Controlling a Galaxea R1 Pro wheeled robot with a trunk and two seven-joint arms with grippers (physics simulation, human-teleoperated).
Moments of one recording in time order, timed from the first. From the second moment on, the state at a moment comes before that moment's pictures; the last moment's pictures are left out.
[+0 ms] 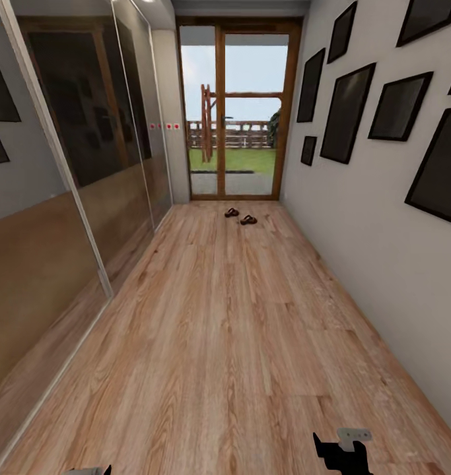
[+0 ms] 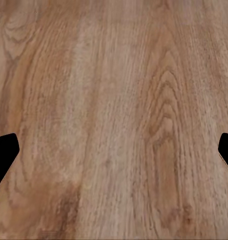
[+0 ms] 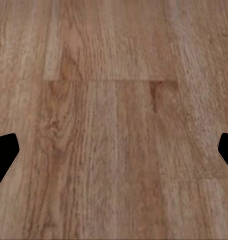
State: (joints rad) left arm -0.19 0.19 0.12 -0.33 0.15 -0.49 -0.26; right arm -0.48 -0.12 -0.05 -0.03 0.01 -0.47 0.05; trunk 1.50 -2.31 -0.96
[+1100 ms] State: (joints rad) left arm -0.19 0.19 0.12 -0.33 0.15 -0.49 -0.26; right arm -0.48 -0.12 -0.05 -0.03 0.01 -0.47 0.05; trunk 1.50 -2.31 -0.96
